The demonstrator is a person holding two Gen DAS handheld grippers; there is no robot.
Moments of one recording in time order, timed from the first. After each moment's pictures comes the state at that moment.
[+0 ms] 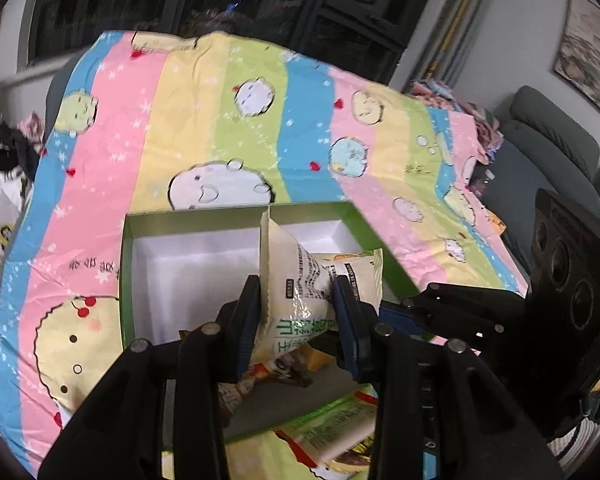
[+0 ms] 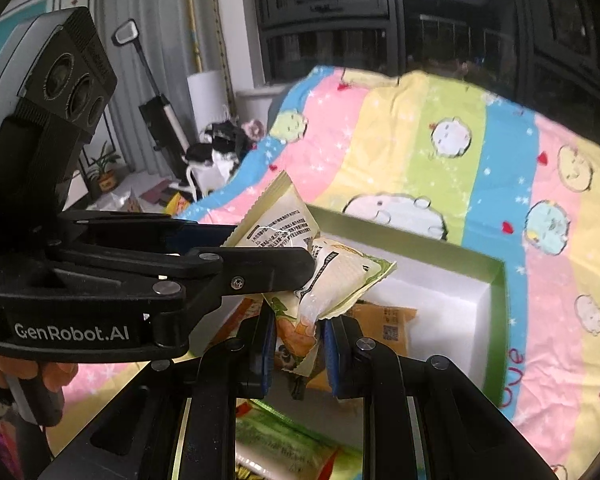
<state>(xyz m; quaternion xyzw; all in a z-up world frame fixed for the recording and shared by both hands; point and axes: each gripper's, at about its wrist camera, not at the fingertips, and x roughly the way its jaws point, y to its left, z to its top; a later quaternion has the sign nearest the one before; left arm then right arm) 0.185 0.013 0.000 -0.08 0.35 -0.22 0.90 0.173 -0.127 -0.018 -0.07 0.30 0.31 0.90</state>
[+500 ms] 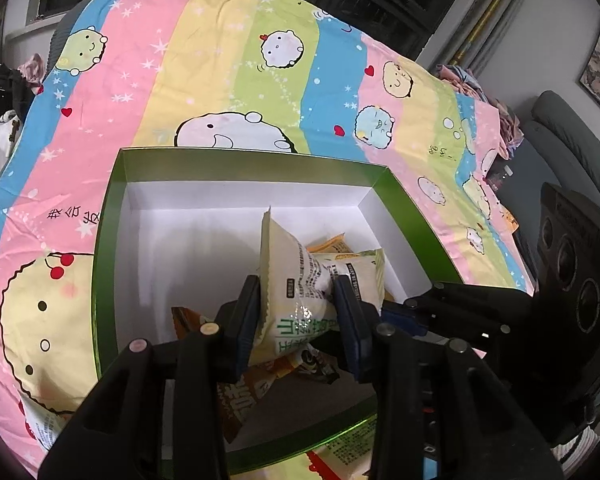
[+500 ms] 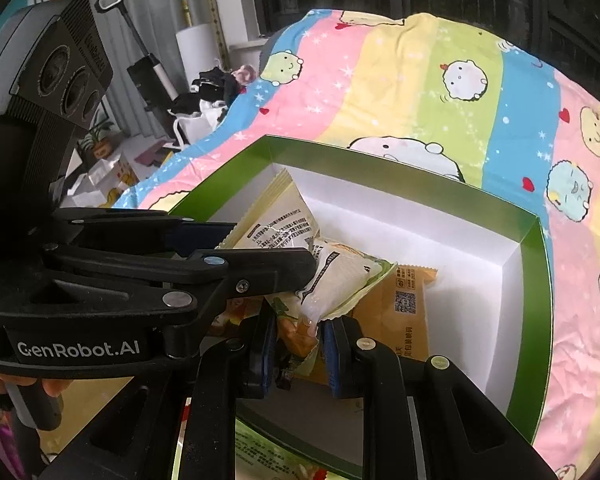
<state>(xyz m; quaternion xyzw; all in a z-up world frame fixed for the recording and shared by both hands) 0.205 0.014 -0.039 -0.11 0.40 -0.21 0.88 0.195 -0.114 -0.056 -0.09 0.37 0.31 0.87</state>
